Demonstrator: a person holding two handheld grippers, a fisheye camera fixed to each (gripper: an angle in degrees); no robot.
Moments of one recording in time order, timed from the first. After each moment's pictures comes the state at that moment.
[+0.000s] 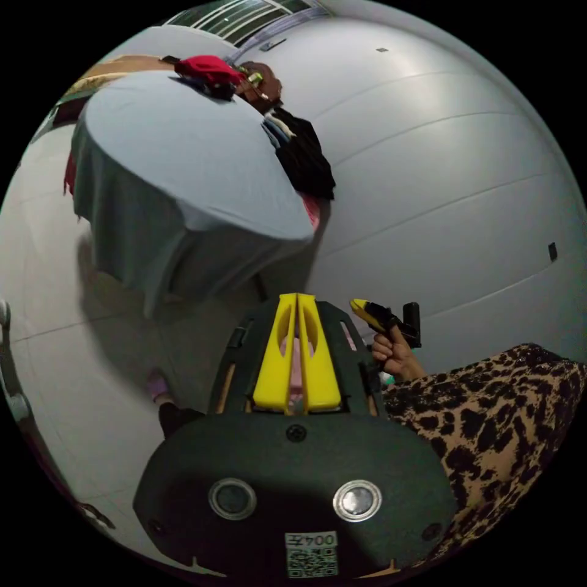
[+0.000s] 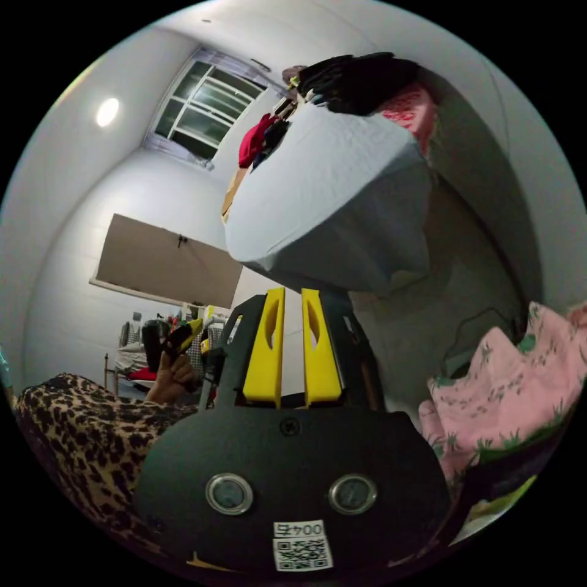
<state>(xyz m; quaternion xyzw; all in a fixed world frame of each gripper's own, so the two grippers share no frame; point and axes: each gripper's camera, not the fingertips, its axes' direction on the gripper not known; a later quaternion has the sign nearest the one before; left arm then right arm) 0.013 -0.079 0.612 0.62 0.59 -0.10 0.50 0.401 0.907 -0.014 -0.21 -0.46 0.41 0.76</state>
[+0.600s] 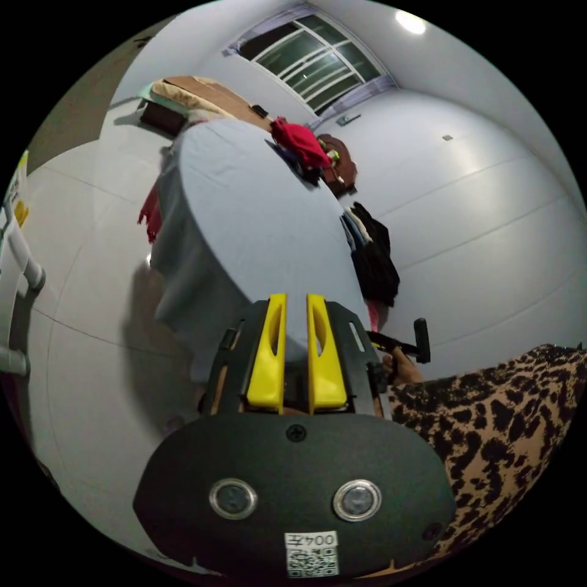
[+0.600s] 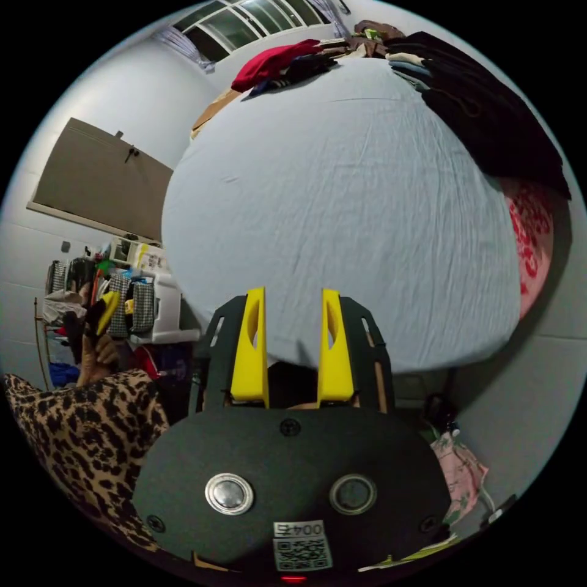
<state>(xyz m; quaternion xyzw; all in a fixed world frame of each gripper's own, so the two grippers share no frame) -0.223 -0.046 0.463 0.61 0.58 -0.32 0.43 0.385 0.600 0.243 -0.33 -0.41 0.18 0.83</state>
